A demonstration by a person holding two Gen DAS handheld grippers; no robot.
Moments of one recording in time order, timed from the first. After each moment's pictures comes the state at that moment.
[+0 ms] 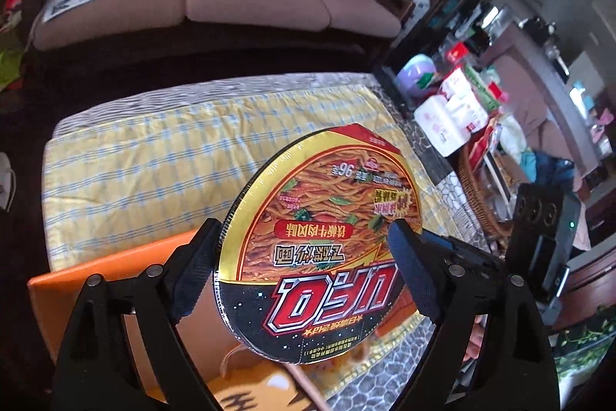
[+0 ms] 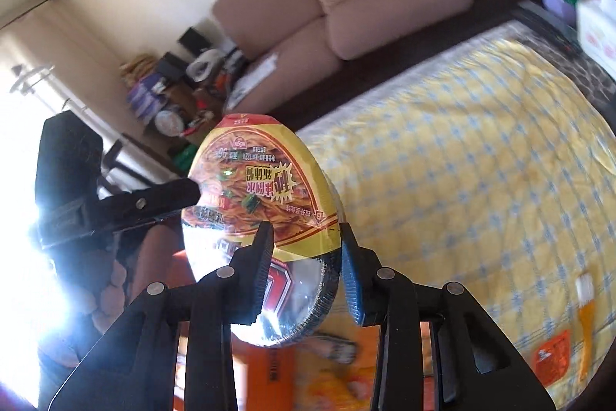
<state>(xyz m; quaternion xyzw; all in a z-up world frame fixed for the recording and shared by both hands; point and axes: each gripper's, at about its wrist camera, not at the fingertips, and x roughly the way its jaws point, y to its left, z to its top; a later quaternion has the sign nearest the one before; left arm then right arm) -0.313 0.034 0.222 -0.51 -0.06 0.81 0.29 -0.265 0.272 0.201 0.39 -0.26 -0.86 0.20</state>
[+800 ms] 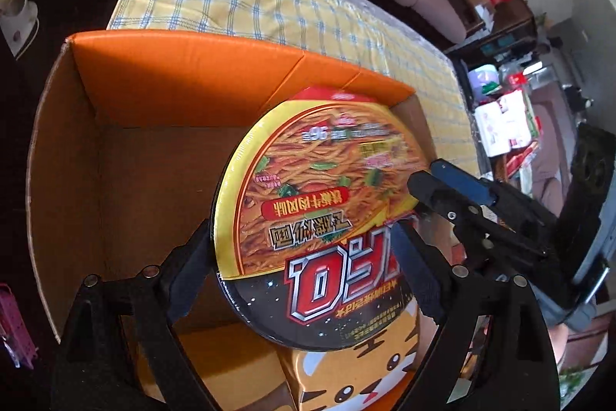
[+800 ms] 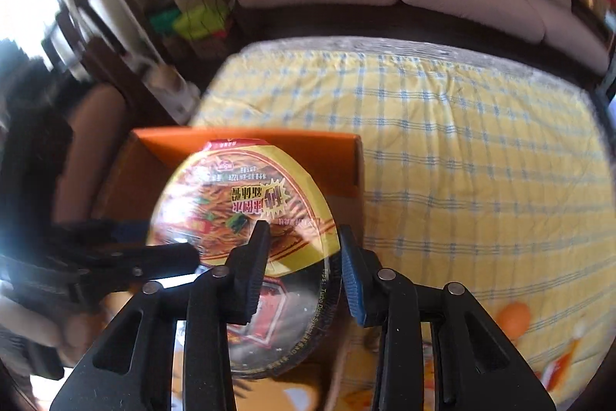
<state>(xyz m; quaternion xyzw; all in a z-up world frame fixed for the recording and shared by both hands) -0.287 -0.106 0.064 -0.61 -0.19 0.74 0.22 -0.288 0.061 0.139 0.51 0.04 -0.84 0.18</state>
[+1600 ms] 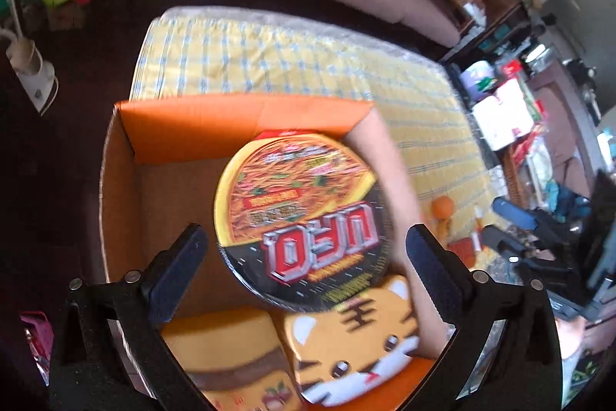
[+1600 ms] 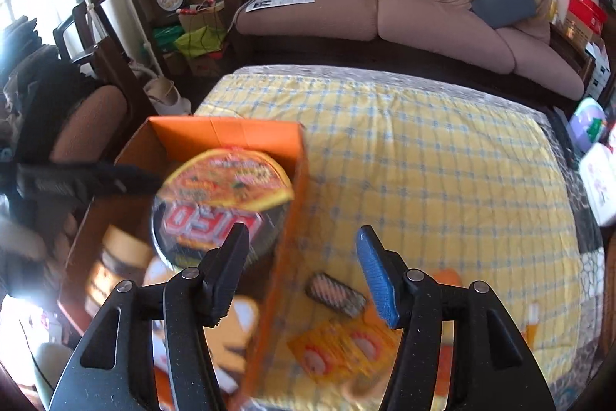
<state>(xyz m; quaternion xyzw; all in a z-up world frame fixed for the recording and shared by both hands) -0.242 -0.105 0.137 -0.54 -0.12 0.81 0.21 -0.209 0.127 0.184 0.45 0.05 -0.87 0.17</state>
